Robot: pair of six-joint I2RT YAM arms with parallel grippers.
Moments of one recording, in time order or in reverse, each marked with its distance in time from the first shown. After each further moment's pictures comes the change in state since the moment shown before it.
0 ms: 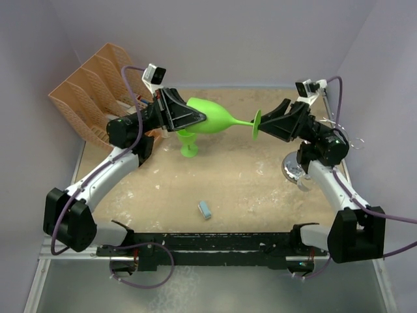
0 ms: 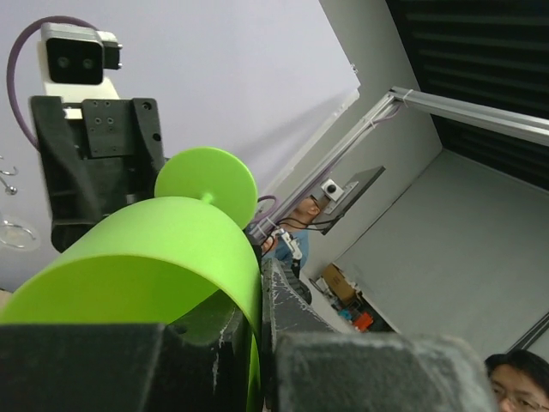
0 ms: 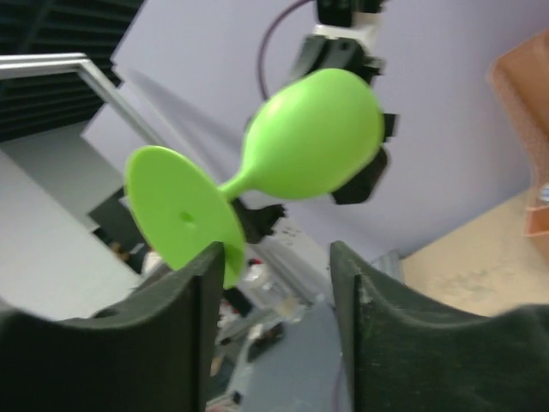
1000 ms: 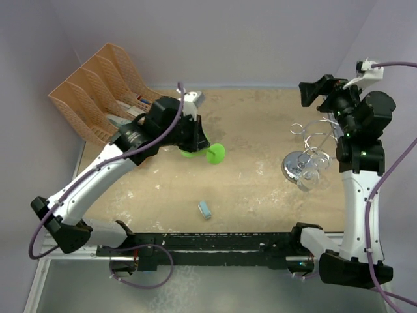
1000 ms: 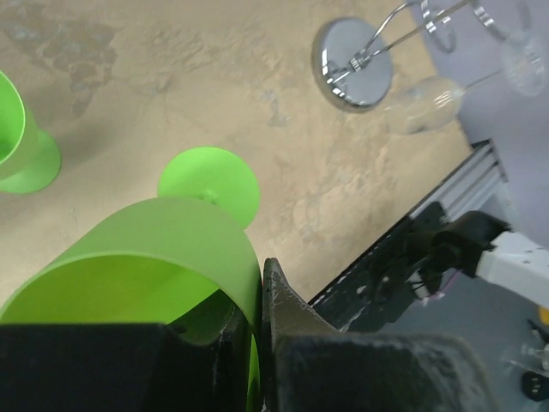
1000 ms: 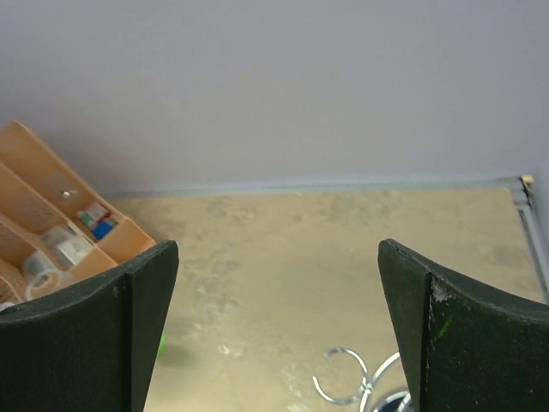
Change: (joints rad) left arm -0.256 -0.055 0.438 -1.995 -0.686 1.295; right arm -0.245 -0.204 0.491 -1.758 0.703 -1.617
